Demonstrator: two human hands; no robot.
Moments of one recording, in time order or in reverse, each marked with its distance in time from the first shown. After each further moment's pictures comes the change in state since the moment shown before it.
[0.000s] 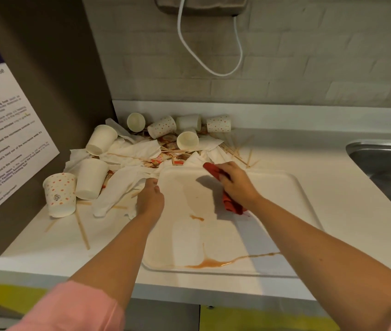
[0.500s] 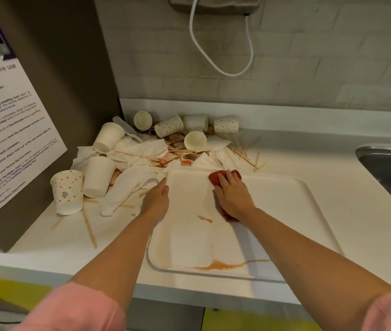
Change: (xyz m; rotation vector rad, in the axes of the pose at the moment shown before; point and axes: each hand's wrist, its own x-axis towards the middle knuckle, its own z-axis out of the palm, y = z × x) left_hand 0.010 -0.014 -0.004 -0.085 -0.180 0.054; right_hand 0.002 0.008 0.042 -0.440 -0.140 0.133
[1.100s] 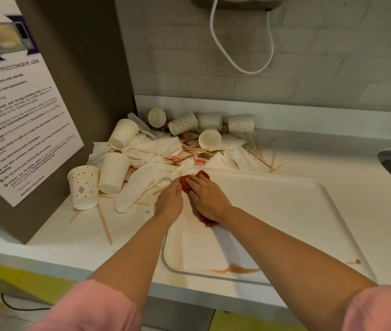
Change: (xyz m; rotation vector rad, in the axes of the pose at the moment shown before) left_hand -0.002 -0.006 -0.001 0.075 0.037 0.127; right_hand 0.011 -0.074 0.024 -0.011 -0.088 -0.358
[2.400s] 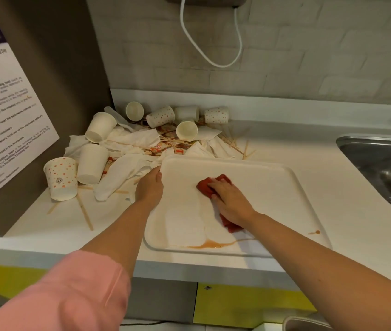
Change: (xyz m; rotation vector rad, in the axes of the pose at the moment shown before) left_hand -0.016 0.014 -0.002 0.023 0.064 -0.001; right_hand -0.100 0.049 -0.016 0.142 0.054 0.200
